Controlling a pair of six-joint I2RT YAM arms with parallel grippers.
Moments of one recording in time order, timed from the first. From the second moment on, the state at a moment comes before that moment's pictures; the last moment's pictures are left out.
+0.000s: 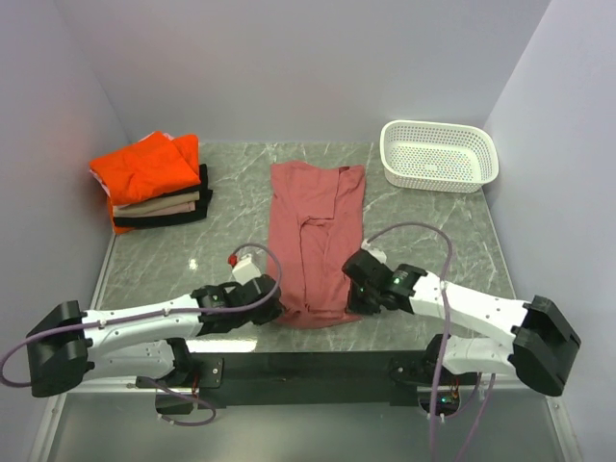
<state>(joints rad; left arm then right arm) -1.13 1.08 0.56 -0.41 -0.35 -1.40 0.91 1.15 0.66 -0.64 0.10 1.01</state>
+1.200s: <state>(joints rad) -0.57 1.69 1.02 -0.10 -0.12 -0.75 0.45 1.78 1.25 -0.60 0.06 0.50</state>
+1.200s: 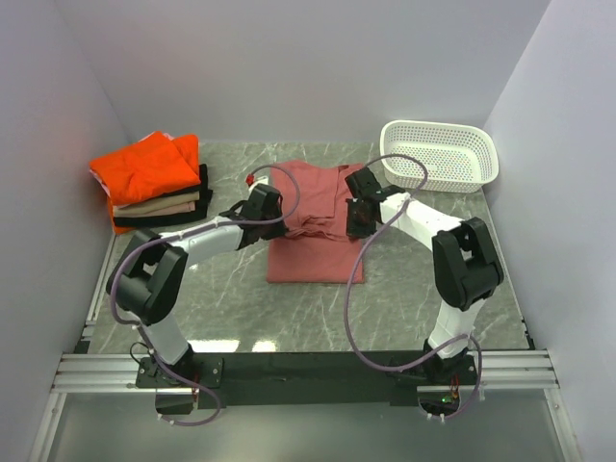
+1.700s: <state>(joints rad) -0.51 1.80 1.07 -0.07 -0.09 -0.74 0.38 1.89 1.36 -0.62 0.02 0.44</state>
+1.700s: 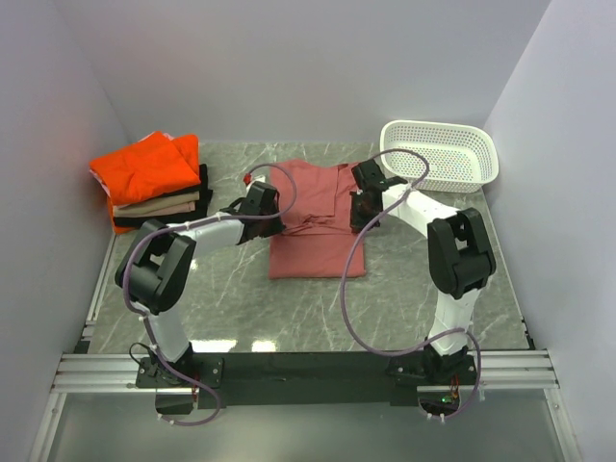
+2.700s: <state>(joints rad) -0.83 1.60 0.95 0.05 -0.23 -0.77 0.45 1.72 1.30 -0.64 -0.15 0.39</state>
